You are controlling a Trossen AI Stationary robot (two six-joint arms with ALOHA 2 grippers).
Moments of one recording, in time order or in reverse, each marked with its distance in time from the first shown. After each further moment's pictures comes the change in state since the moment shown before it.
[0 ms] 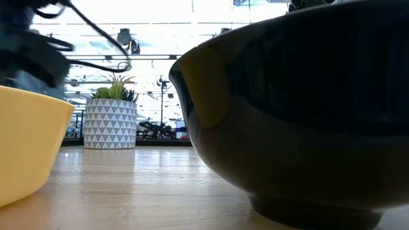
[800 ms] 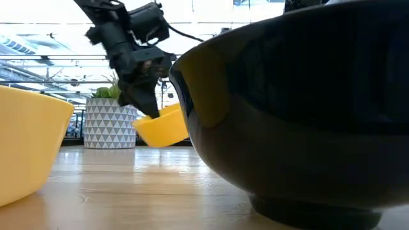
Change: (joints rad) left arm 0.605 0.095 0.115 0.382 -0.171 0.700; right arm 0.000 0.001 0.000 0.065 -0.001 0.000
